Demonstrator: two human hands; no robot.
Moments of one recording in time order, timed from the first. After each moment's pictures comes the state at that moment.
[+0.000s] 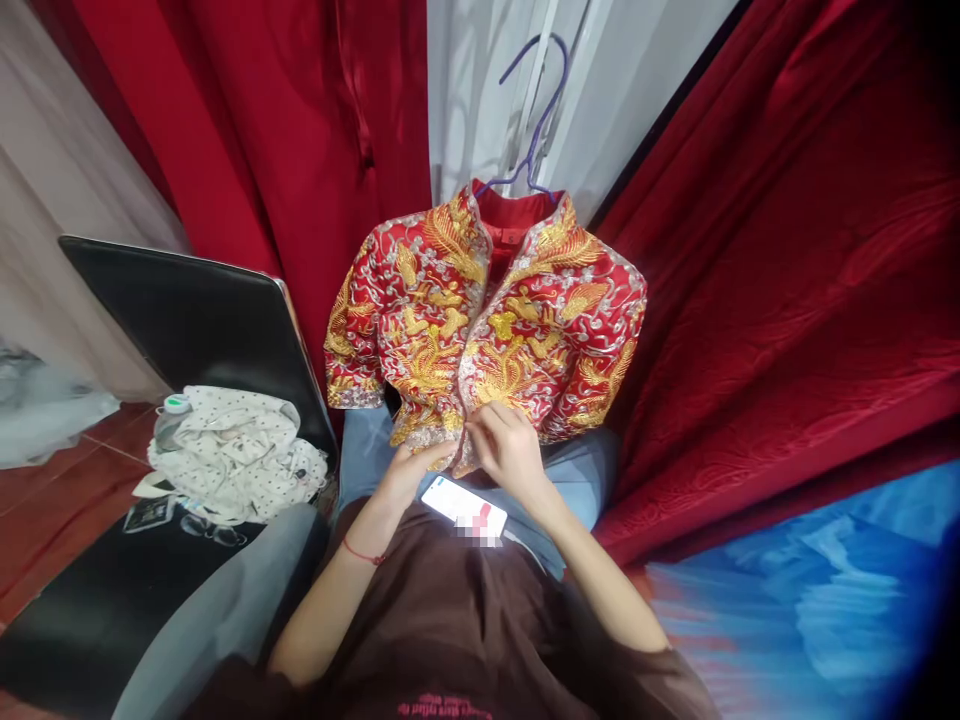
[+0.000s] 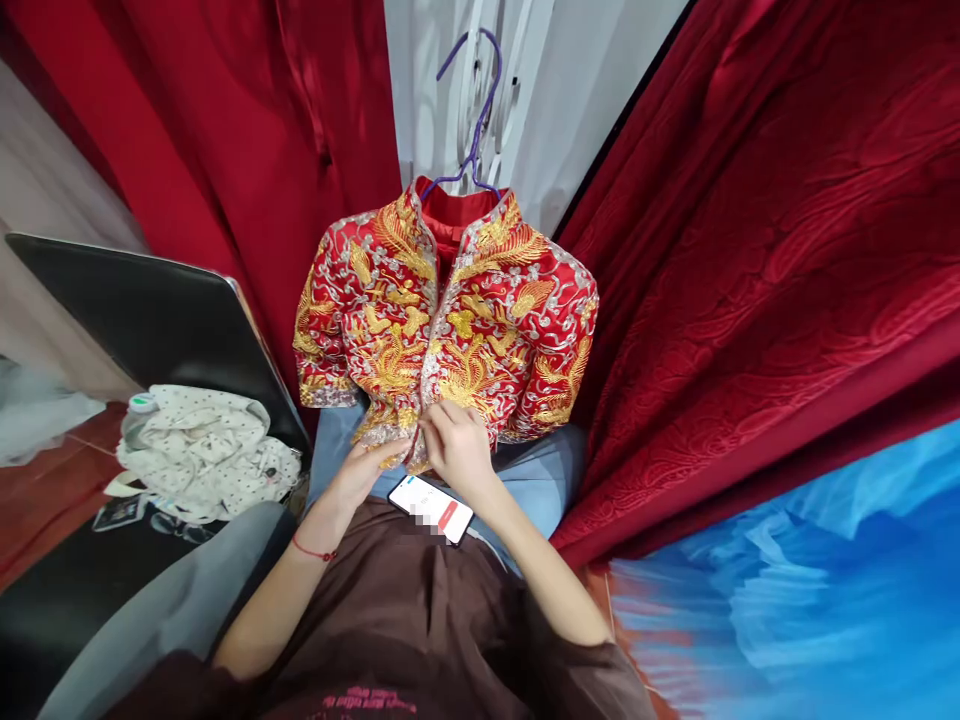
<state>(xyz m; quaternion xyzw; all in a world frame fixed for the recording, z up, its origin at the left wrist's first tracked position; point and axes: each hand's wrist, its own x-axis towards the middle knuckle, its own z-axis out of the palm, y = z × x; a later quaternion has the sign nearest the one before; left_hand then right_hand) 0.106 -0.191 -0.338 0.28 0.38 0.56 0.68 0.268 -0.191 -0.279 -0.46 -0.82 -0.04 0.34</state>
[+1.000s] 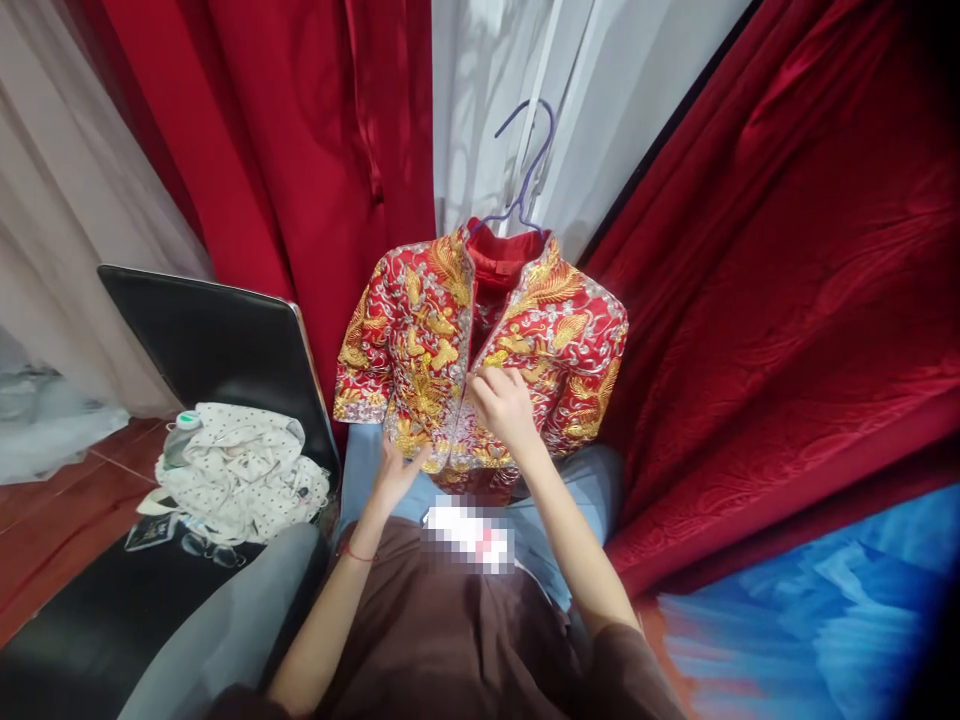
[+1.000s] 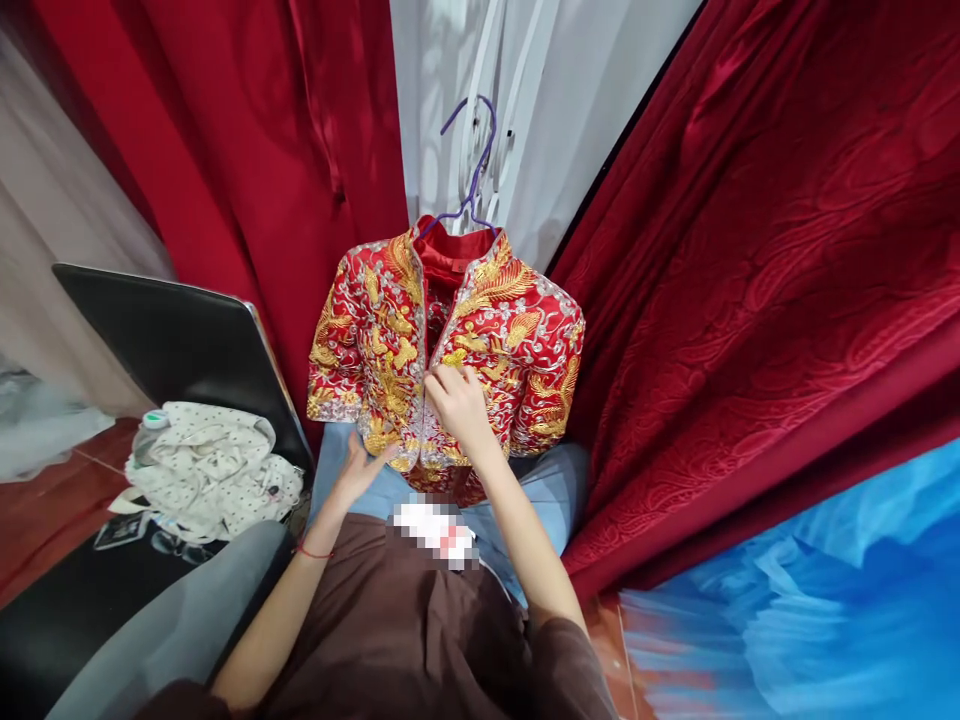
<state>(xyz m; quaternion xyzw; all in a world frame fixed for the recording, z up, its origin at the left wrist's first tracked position) 0.067 -0.146 -0.401 0.49 0.62 0.49 0.37 0.269 -0.111 -0.257 -0.37 -0.82 -0.31 0.32</state>
